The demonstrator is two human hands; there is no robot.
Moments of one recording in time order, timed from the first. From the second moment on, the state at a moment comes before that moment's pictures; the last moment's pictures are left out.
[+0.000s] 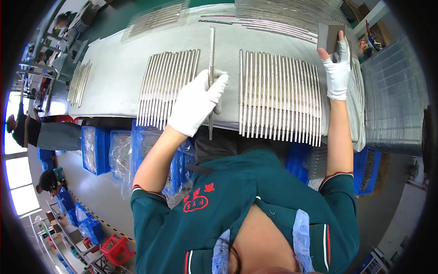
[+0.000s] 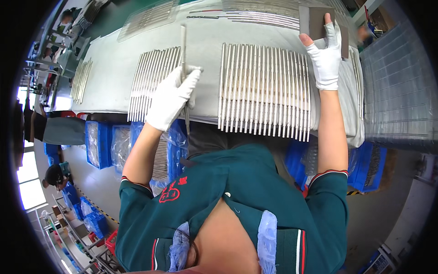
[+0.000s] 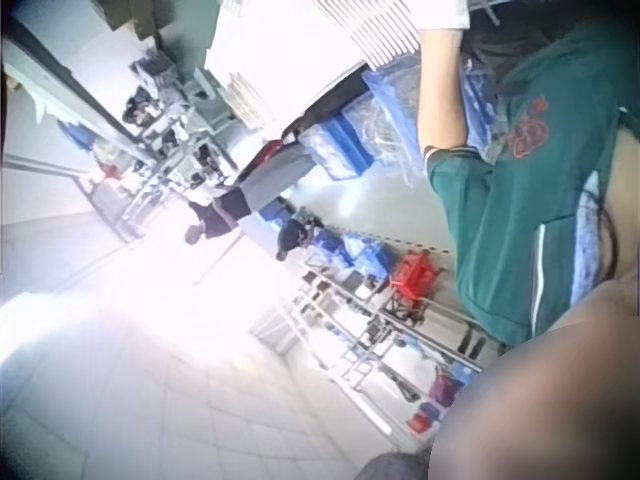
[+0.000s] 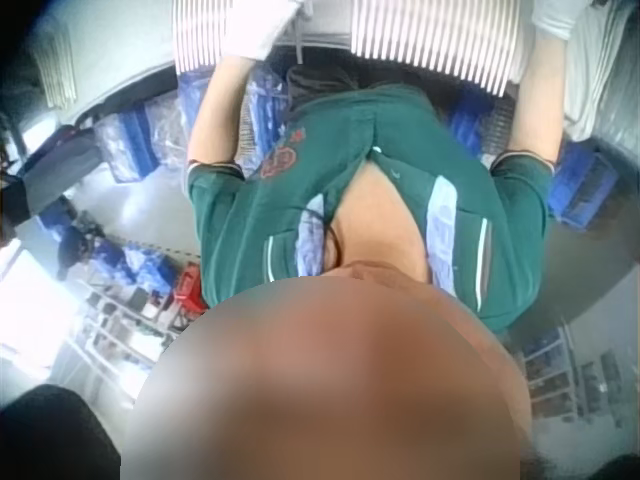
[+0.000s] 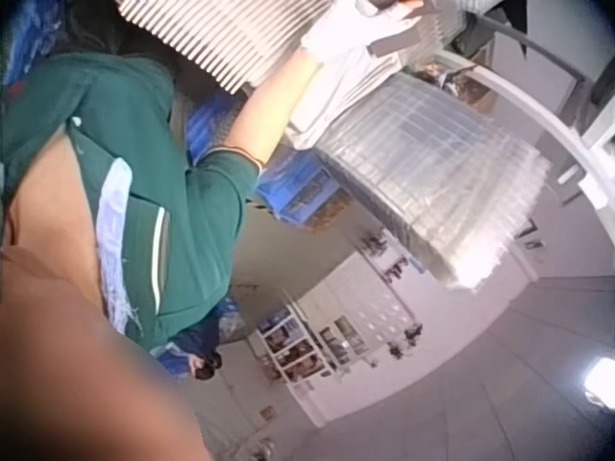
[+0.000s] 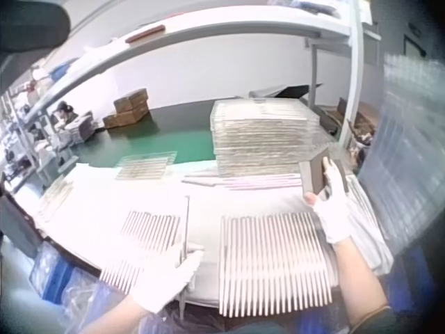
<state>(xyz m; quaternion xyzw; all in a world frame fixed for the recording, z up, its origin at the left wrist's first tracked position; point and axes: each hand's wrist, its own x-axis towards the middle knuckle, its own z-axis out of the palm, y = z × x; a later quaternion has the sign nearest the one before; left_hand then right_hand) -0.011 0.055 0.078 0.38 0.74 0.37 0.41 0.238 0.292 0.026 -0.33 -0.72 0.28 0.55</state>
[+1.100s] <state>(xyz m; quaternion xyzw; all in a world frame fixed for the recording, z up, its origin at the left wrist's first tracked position) -0.144 0.026 0.024 0.42 0.89 0.14 -0.06 0.223 0.282 0.009 -0.34 -0.76 0.27 0.49</state>
